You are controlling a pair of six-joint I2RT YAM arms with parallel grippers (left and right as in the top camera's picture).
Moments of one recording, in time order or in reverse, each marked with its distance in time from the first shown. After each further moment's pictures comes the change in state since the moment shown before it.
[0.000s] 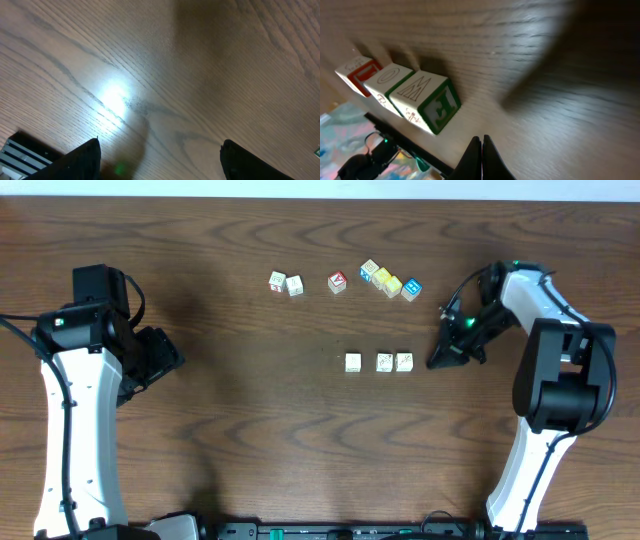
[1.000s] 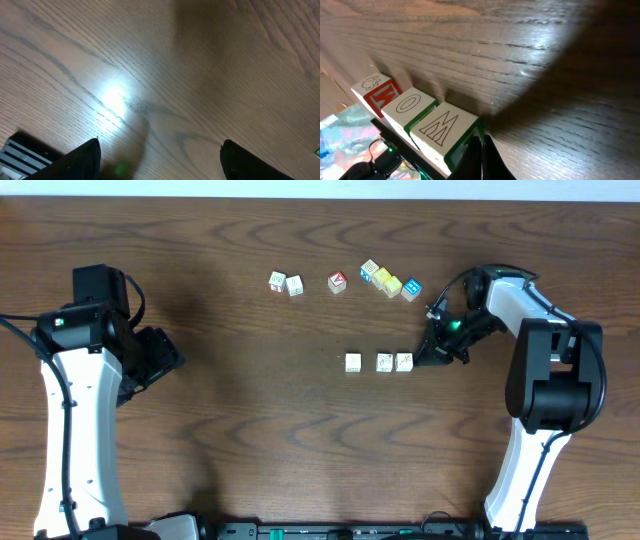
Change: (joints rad) left arm 0.000 0.000 0.000 0.000 0.000 0.000; right arm 0.049 0.000 -0.038 0.137 -0.063 0.048
